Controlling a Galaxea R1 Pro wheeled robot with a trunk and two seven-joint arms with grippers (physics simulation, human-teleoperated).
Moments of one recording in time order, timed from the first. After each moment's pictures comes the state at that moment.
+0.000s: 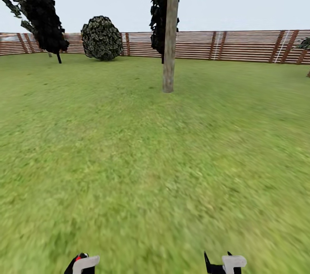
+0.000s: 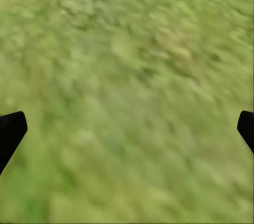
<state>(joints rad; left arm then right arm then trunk) -0.20 -0.01 0.09 -0.42 -0.07 -0.53 0.19 -0.16 -0.04 0.00 -0.50 0.00 -0.50 0.00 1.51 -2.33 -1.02</state>
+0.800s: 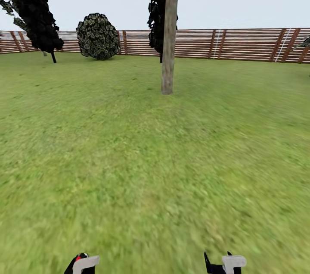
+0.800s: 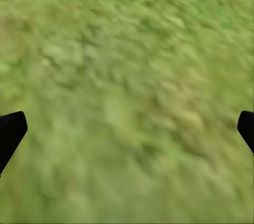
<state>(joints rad) -0.20 -0.01 0.09 -0.42 -0.07 -0.53 0.19 -0.16 -0.04 0.00 -0.50 0.00 -0.50 0.00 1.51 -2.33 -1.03</state>
